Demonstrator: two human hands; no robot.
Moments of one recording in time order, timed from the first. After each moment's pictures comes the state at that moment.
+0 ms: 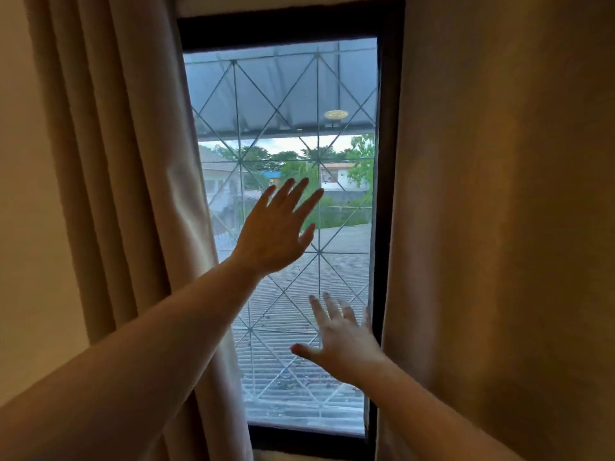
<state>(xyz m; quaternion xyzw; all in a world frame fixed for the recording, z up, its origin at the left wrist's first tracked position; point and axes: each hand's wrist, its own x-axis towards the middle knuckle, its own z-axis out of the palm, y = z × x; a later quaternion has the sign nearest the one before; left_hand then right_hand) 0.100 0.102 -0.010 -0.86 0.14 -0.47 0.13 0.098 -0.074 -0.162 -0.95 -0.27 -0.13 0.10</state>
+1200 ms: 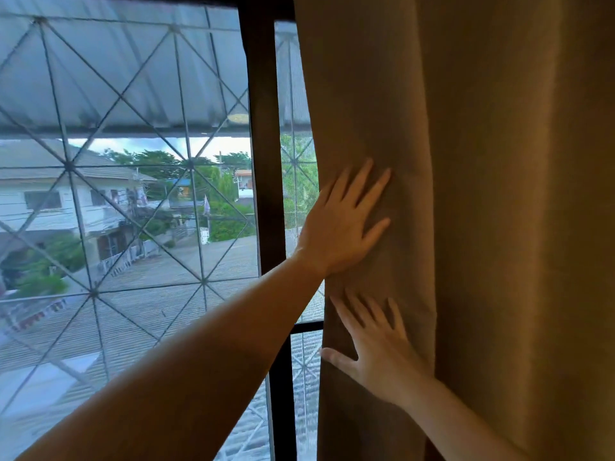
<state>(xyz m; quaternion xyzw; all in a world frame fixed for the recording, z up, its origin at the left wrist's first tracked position) 0.262 -0.182 0.005 -0.77 0.36 -0.52 -0.07 0.176 -0.290 -0.151 -0.95 -0.13 -0.27 0.04</state>
